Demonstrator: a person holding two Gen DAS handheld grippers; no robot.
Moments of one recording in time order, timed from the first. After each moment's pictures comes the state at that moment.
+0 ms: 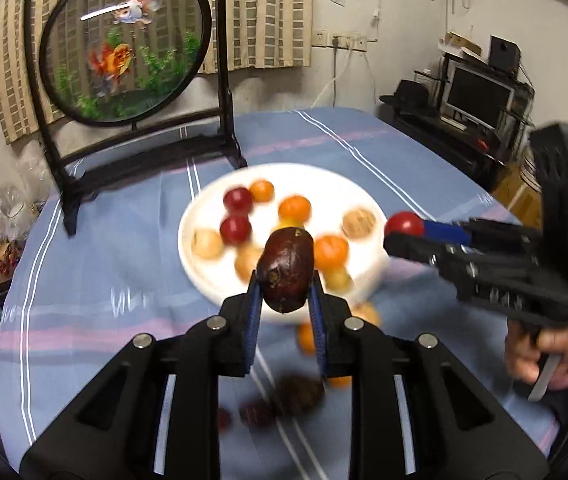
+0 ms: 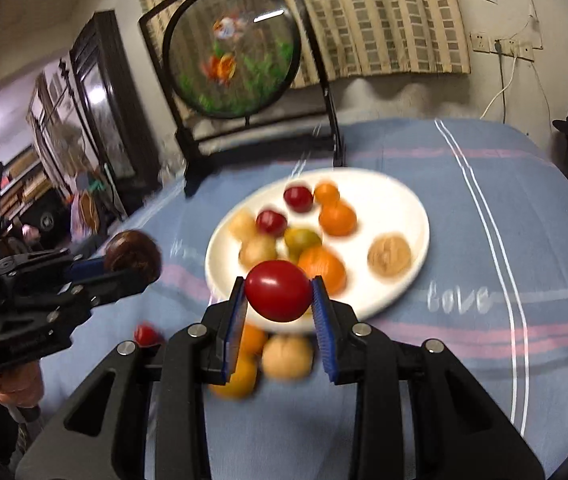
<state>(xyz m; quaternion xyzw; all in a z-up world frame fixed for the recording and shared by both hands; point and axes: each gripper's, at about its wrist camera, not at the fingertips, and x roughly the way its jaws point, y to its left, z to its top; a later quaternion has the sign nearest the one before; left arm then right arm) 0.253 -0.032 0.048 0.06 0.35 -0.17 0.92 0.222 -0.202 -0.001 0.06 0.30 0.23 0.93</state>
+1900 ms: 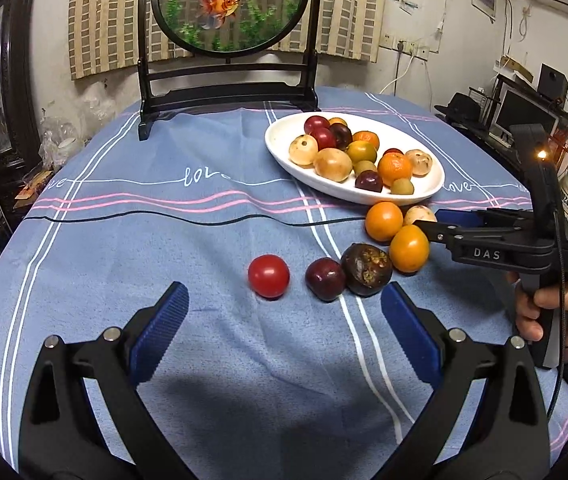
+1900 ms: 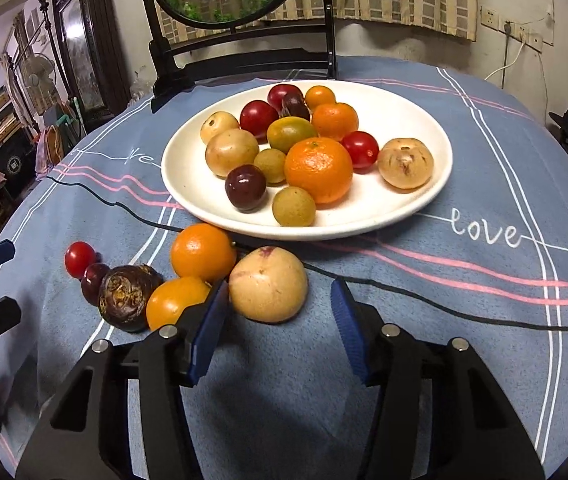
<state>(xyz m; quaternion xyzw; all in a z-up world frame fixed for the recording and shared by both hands) 0.142 0.040 -0.018 -0.01 0.35 -0.07 0.93 0.211 -0.169 -0.075 -0.03 0.39 0.19 0.90</state>
